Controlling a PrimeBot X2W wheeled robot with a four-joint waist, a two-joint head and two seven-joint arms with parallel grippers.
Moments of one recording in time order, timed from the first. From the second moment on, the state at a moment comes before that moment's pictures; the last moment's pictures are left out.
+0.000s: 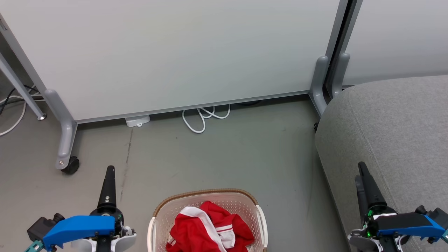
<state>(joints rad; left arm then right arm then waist) -0.07 0.04 0.02 0.25 -1.41 -0.12 -0.02 -0.07 -0.04 -0.02 0.23 1.43 0.13 -0.02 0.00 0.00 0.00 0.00</state>
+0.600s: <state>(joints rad) -0.07 0.04 -0.05 0.22 -0.97 -0.09 -0.08 -0.07 -0.04 -0.01 0.22 1.03 0.13 -0.08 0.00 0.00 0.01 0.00</state>
